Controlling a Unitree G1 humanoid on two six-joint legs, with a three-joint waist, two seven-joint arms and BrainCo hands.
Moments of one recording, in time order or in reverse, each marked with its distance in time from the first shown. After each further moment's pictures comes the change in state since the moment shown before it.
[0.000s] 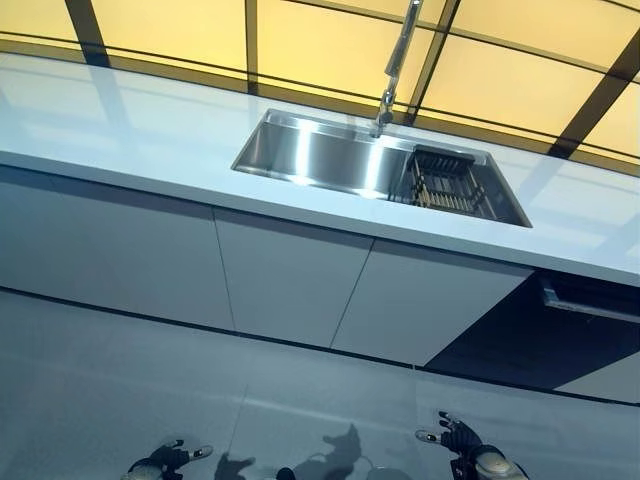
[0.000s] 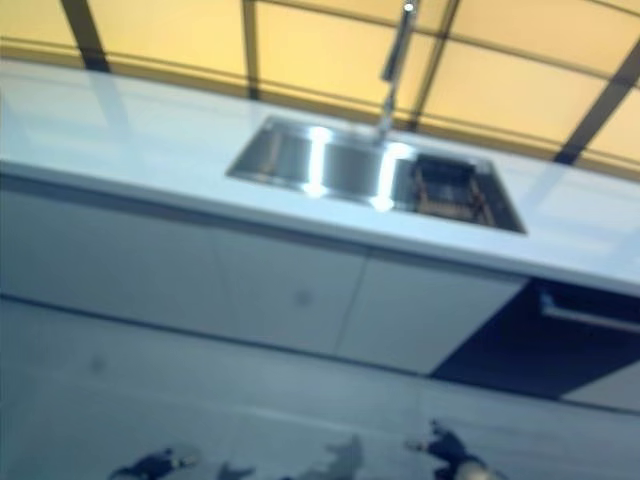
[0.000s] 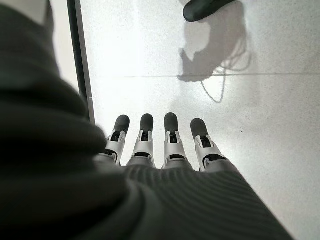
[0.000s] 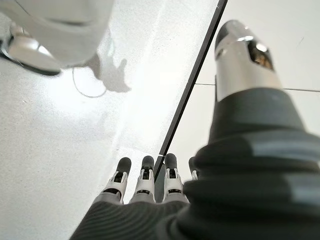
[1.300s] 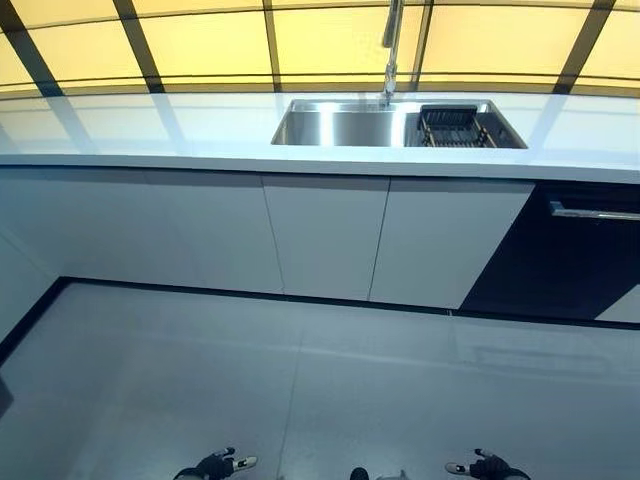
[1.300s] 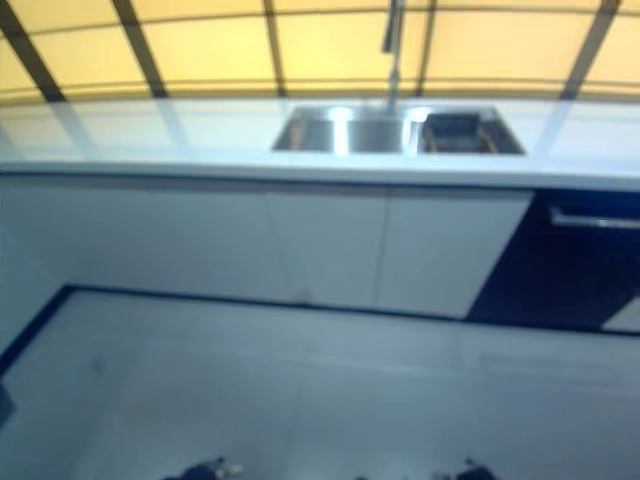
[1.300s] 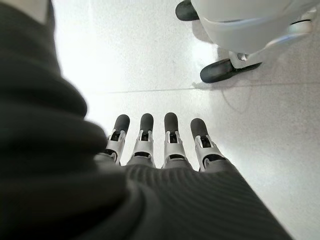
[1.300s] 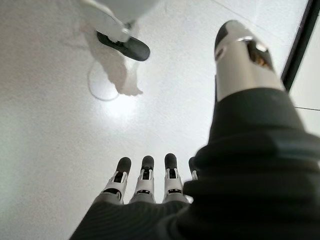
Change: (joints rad) left arm 0.019 -0.142 -0.028 0.015 0.020 -0.048 -0.091; right arm 0.017 -0.052 -0.030 0.162 -0.043 0.037 -0.074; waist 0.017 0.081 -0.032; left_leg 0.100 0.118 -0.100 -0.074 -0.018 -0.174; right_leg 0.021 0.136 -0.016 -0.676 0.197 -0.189
